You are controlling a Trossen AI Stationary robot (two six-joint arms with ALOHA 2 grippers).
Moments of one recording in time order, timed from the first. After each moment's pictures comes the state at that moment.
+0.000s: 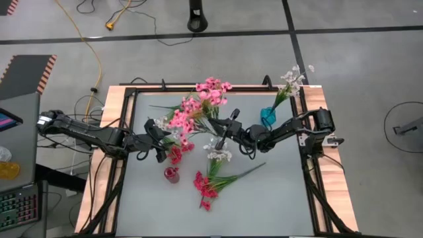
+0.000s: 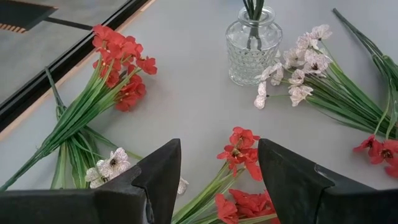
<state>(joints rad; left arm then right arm) -0.19 0.81 0.47 -0.34 -0.53 -0.35 0.03 1.84 0.76 1.43 0.45 -0.22</state>
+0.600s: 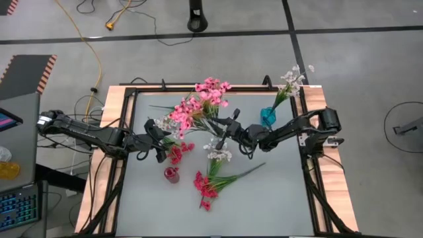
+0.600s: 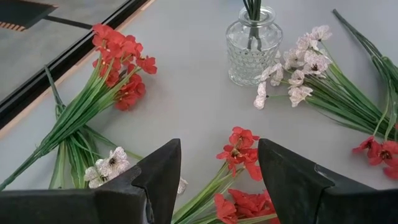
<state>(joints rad) -0.19 0.81 0.47 -0.34 -0.53 -0.36 0.03 1.76 0.76 1.22 0.49 -0.22</state>
